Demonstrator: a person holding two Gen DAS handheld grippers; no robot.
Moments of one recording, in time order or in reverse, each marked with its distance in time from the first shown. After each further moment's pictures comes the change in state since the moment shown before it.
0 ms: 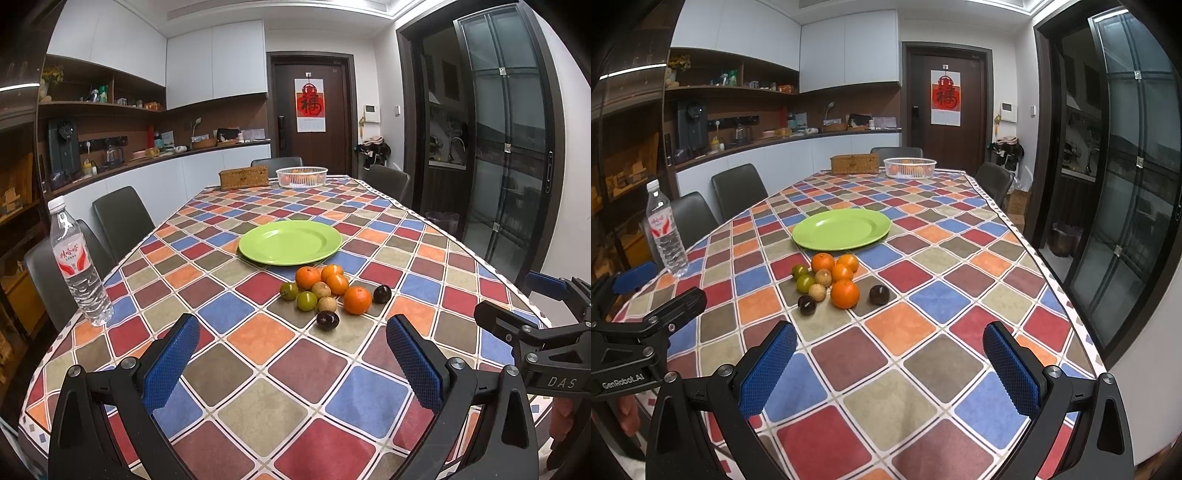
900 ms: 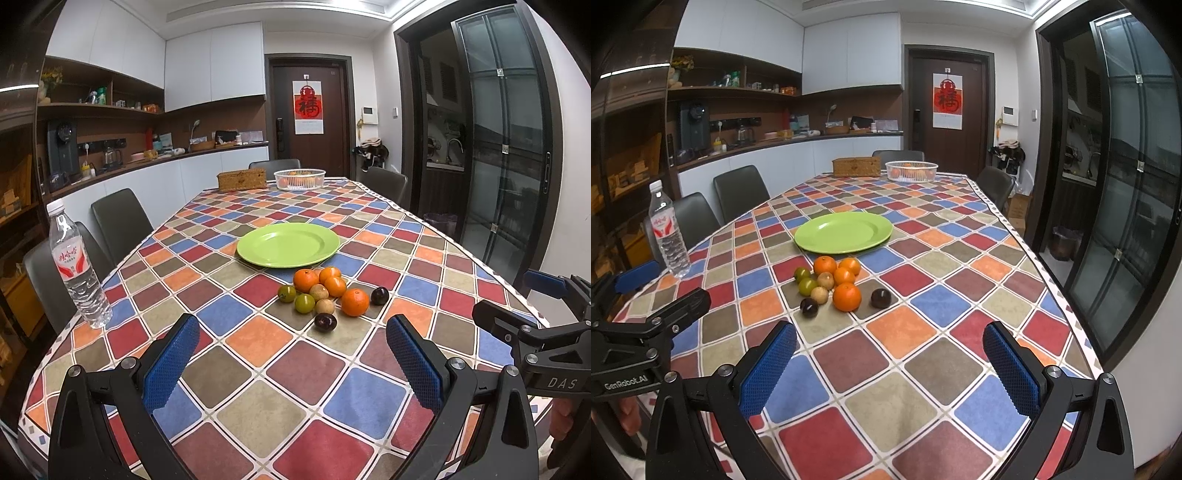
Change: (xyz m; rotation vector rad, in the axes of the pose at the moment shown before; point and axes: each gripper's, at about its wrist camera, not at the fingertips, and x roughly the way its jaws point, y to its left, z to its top) left arm -0.002 -0.001 0.002 0.000 -0.005 -0.001; right arm -0.003 0.001 0.005 -0.002 -0.008 0.000
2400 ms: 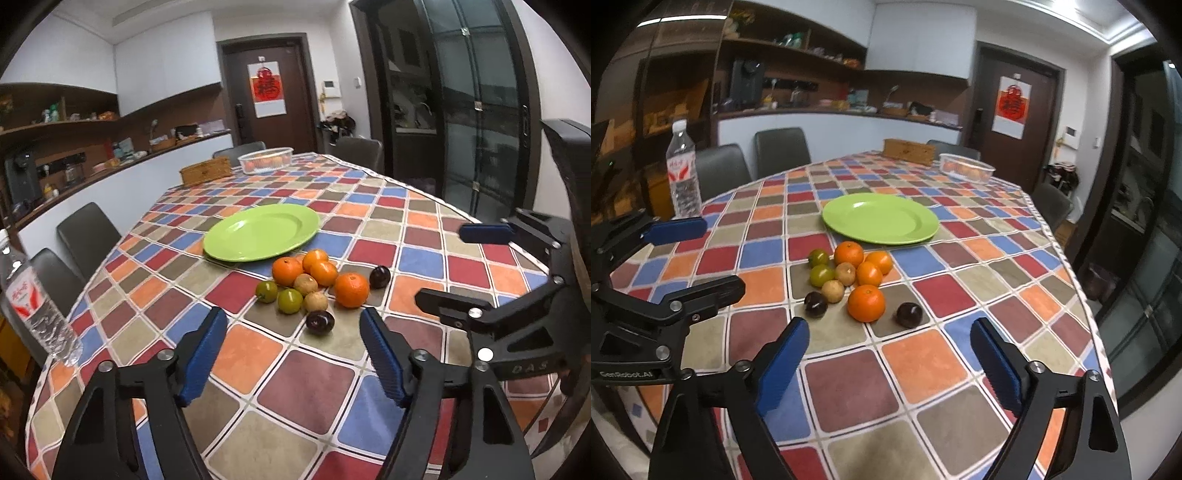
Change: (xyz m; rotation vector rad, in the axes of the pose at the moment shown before) left arm 0.071 -0.005 -0.003 0.161 0.067 -0.112; right arm 0.081 0.023 0.006 -0.252 0.046 0.138
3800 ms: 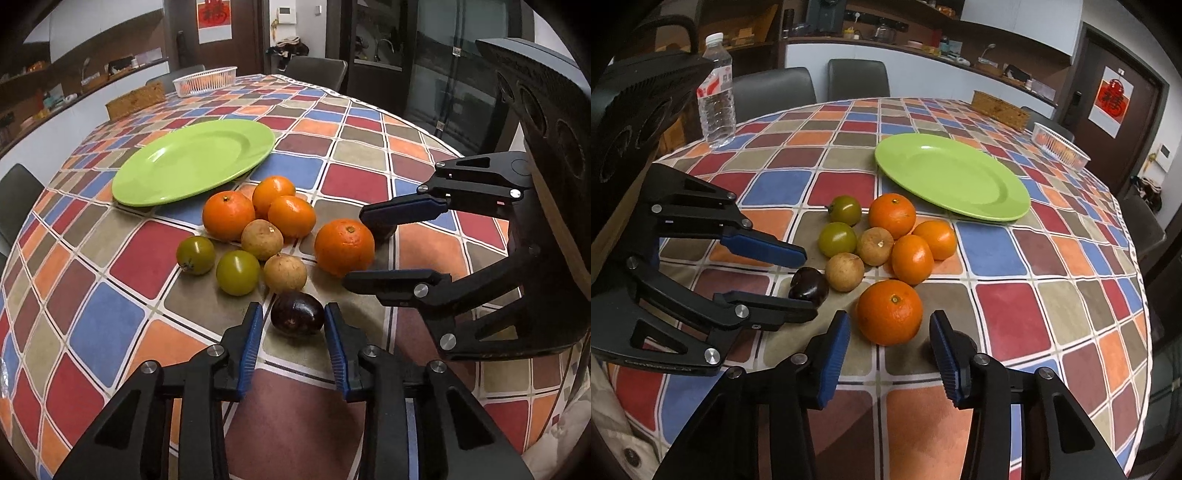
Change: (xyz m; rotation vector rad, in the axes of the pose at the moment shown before) left arm 0.121 0.006 -0.001 0.035 0.314 -0.242; right arm 0.112 0.003 0.013 -0.248 0.212 0.249
